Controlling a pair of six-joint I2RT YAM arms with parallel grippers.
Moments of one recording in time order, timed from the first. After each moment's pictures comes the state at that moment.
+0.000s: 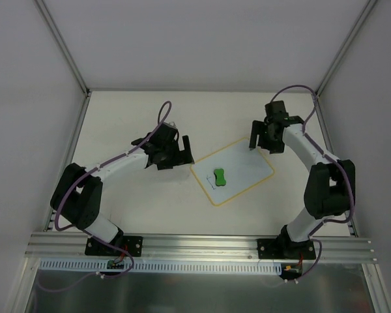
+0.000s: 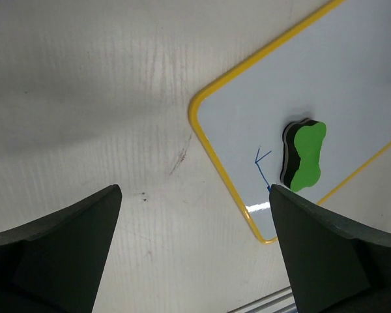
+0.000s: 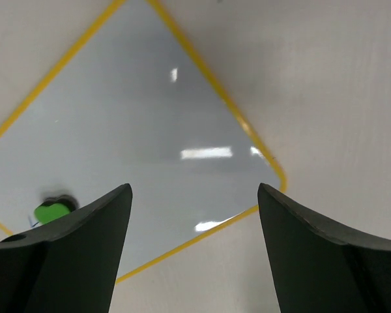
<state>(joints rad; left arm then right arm) -0.57 1.55 1.02 -0.40 0.05 -0.71 0.27 1.64 1.27 -0.74 0.06 0.33</state>
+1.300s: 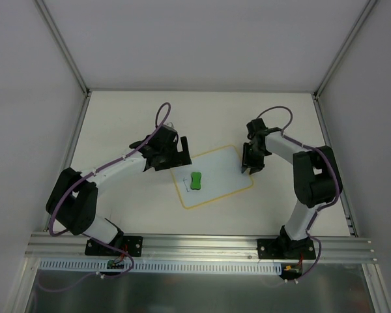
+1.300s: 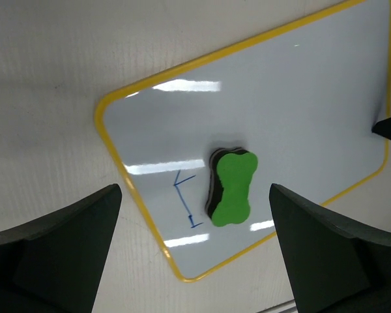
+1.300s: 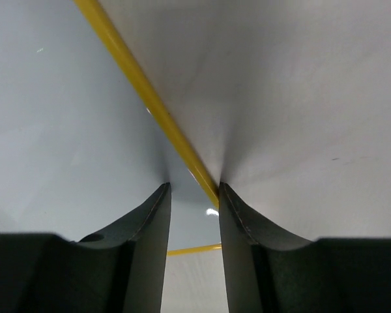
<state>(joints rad) -0.60 1.50 0.98 -0.41 -0.04 -0.72 0.28 1.81 1.15 -0.70 -0.06 0.40</state>
